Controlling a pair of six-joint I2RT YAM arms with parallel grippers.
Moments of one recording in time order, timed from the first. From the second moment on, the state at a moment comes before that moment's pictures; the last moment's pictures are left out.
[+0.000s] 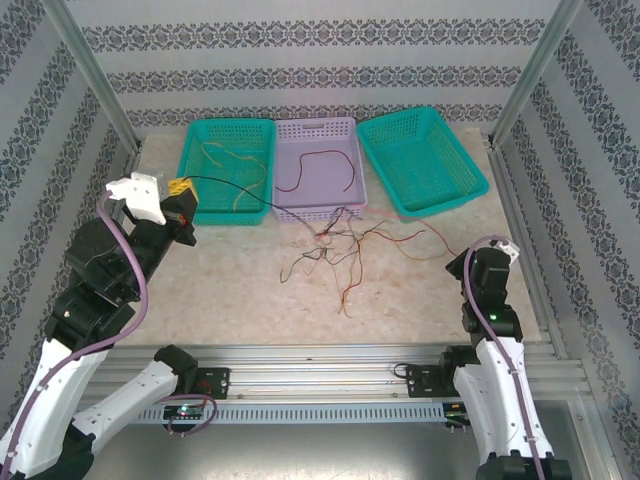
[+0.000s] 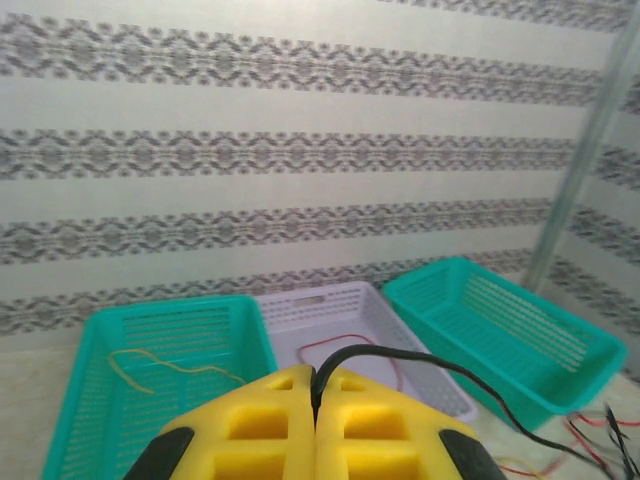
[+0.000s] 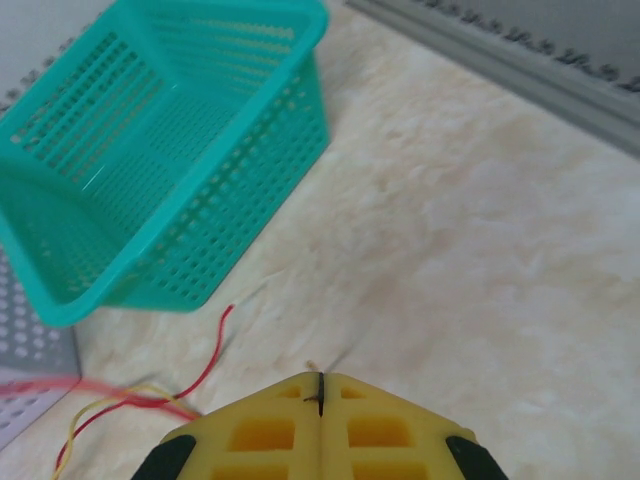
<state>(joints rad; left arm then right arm) -0.47 0.71 1.21 -0.53 -0.23 -0.08 -0.10 0.55 0.41 -0.40 0.16 0.60</state>
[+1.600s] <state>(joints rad) -0.47 0.78 0.91 -0.33 0.19 -0.21 0.42 1.55 1.56 -0.37 0.45 0.30</state>
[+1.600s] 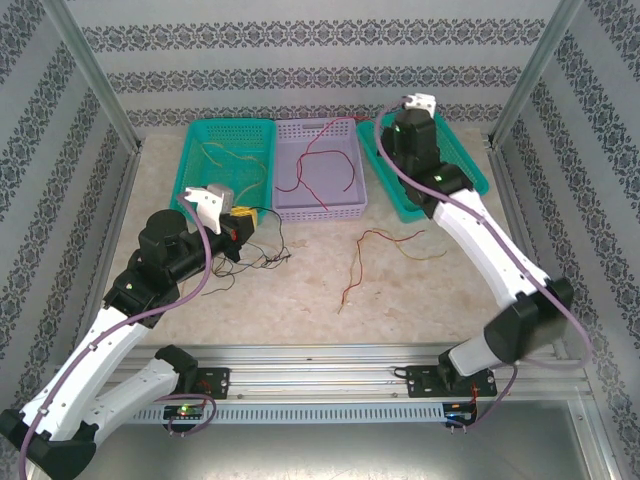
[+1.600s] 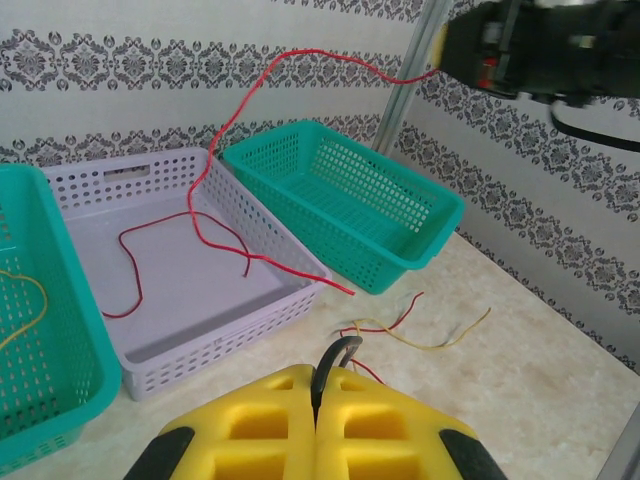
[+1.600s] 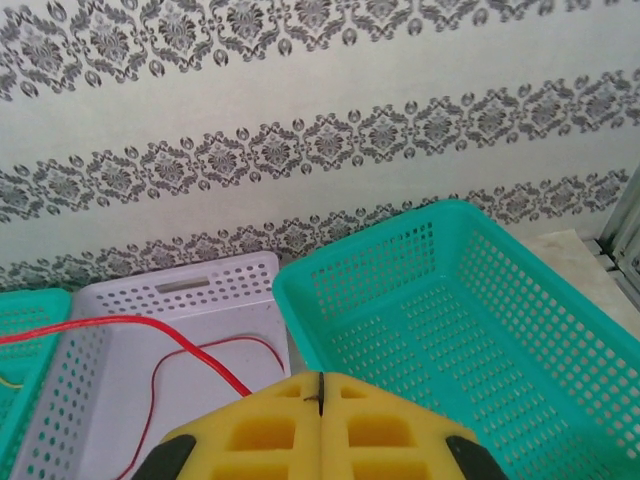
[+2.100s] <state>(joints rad) -0.47 0.79 0.91 -0.33 0.19 -0.21 0.50 2.12 2.14 -0.53 0.54 0.20</state>
